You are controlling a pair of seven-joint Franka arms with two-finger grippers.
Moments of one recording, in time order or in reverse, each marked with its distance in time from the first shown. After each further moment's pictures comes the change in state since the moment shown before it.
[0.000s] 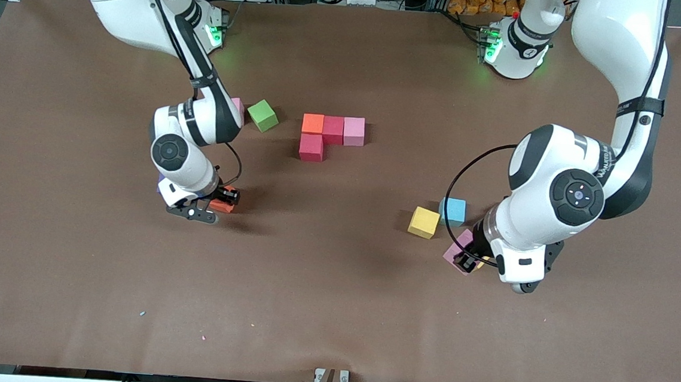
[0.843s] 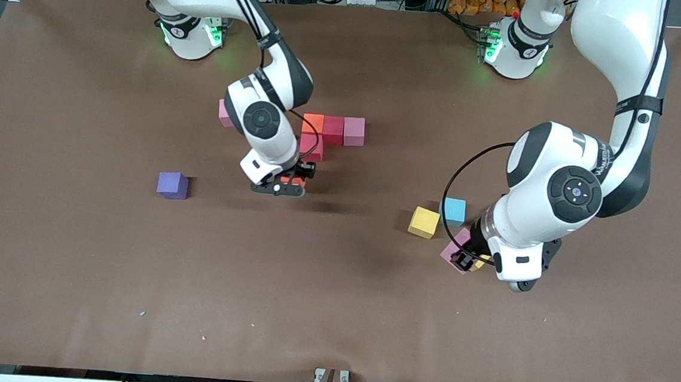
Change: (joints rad) left arm -0.002 -0.004 -0.010 0.001 0.000 0.000 -0.002; right arm 0.289 0.008 0.013 0.130 0.092 -0.114 0.101
